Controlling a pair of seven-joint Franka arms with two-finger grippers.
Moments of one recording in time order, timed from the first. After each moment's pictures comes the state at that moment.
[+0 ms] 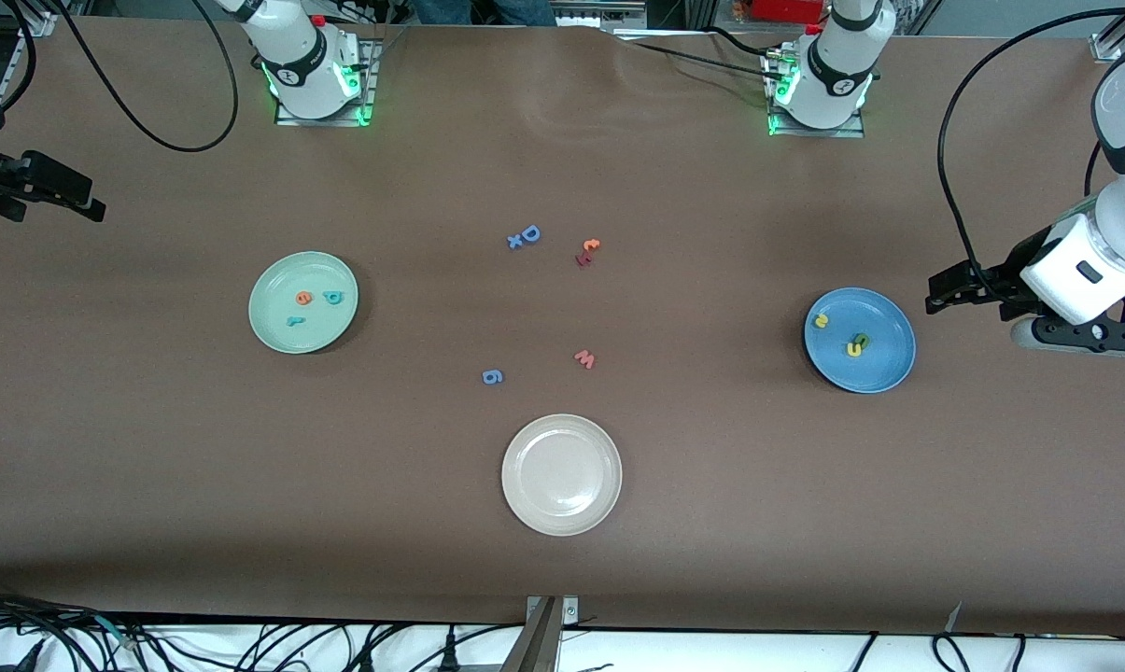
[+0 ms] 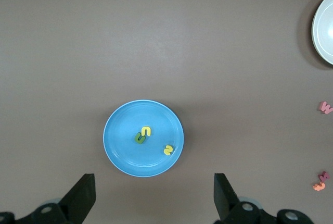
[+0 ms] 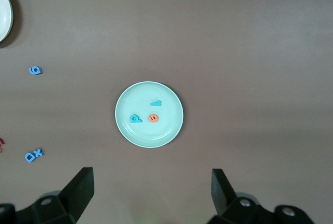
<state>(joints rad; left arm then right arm) -0.05 0.18 0.03 -1.57 -0.06 1.71 0.05 -0.03 0.02 -0.03 -1.55 0.06 1.52 -0.04</state>
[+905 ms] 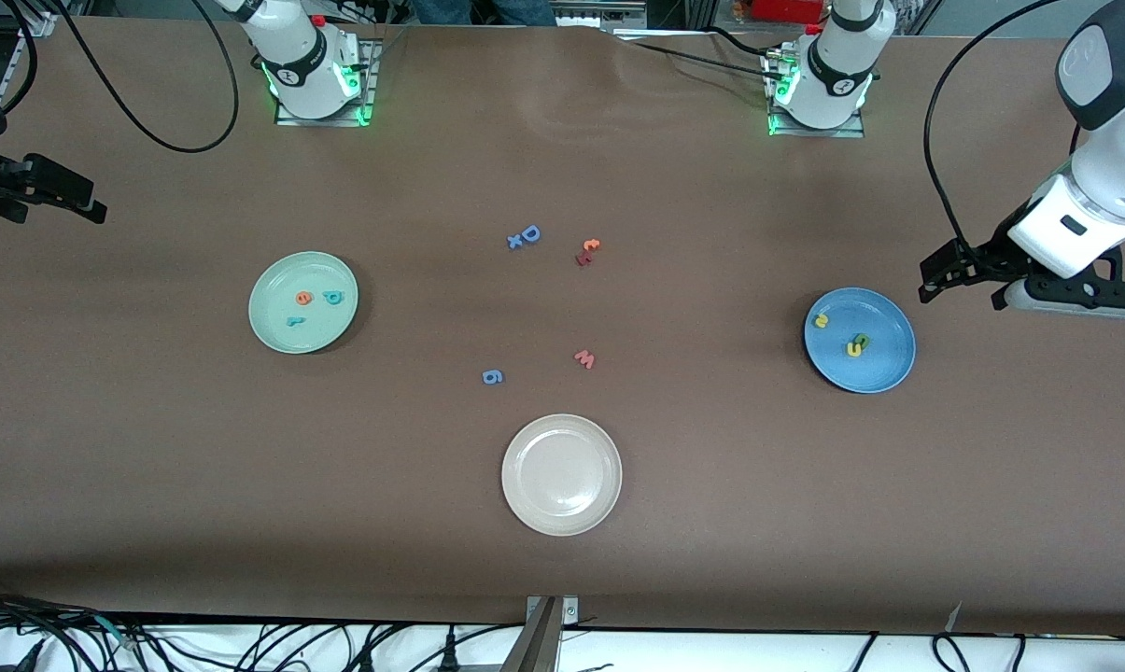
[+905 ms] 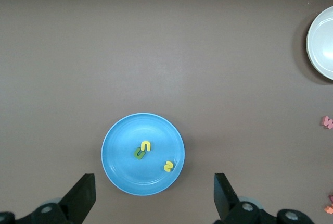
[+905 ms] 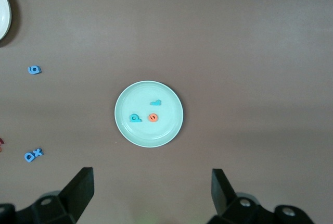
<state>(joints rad) -0.04 -0.01 0.02 -1.87 -0.06 1.97 0.05 -0.03 0.02 -0.04 -1.55 0.06 1.52 -0.04</state>
